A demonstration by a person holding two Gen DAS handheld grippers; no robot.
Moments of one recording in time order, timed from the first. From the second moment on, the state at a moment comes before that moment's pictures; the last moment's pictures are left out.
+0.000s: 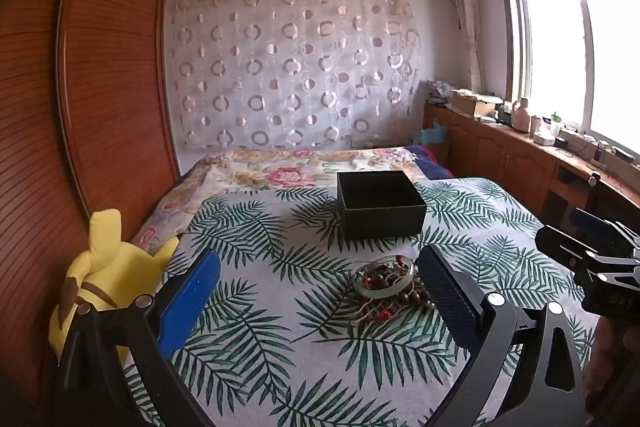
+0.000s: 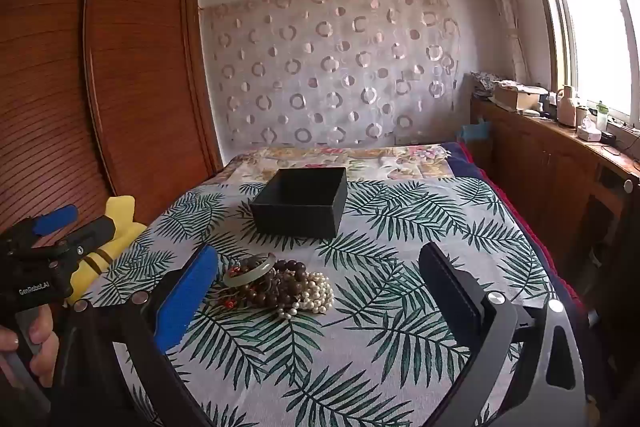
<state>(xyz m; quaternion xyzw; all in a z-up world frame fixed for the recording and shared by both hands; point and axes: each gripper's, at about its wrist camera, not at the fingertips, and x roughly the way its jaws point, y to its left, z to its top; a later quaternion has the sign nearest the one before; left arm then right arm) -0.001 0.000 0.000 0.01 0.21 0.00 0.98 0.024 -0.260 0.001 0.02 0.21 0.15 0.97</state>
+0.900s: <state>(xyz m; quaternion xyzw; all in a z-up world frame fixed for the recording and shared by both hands) 0.000 0.000 0.000 0.02 0.21 0.00 0.98 0.024 -0.259 0.000 0.02 0.21 0.15 0.97</state>
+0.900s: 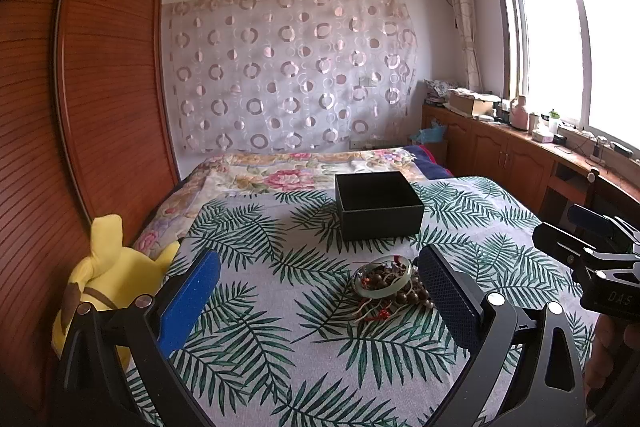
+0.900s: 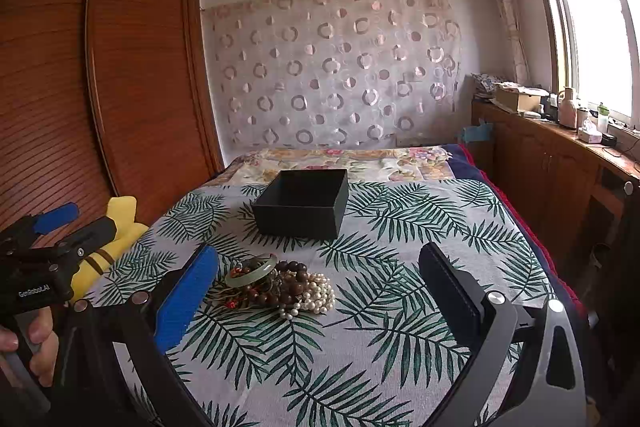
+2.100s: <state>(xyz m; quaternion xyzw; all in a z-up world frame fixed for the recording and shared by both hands) -0.001 -0.001 0.000 0.02 0.21 0.00 0.98 0.025 -0.255 -0.002 0.02 0.21 0.15 0.97</state>
